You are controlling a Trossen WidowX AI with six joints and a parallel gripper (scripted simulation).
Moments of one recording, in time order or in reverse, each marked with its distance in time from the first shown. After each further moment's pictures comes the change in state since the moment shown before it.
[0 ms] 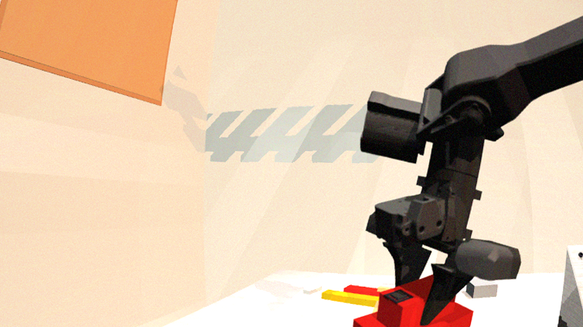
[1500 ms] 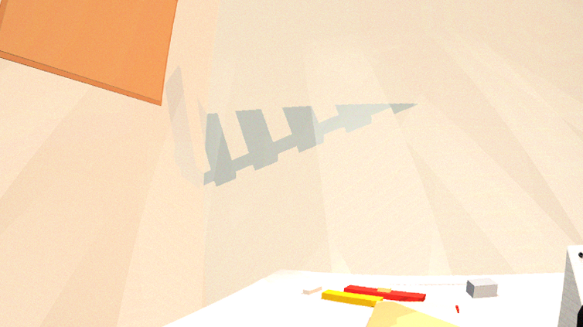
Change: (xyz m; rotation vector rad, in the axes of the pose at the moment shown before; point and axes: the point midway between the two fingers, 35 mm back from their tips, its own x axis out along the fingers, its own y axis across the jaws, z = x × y) arm -0.011 0.270 -0.010 -0.656 -0.120 0.246
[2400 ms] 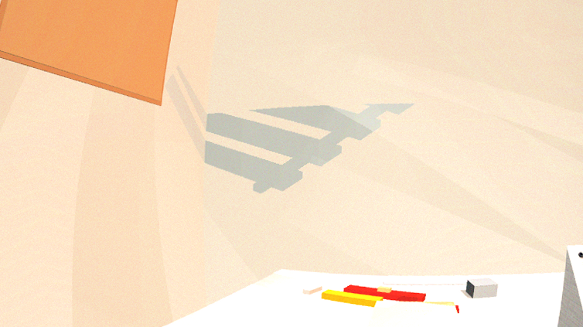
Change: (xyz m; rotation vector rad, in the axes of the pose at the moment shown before) arm 0.018 0.045 0.003 -0.136 -0.042 0.068
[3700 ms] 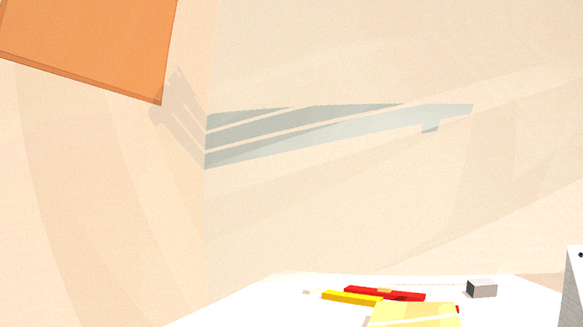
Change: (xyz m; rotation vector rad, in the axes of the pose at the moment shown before) arm 0.055 0.001 -0.015 0.001 -0.002 0.002
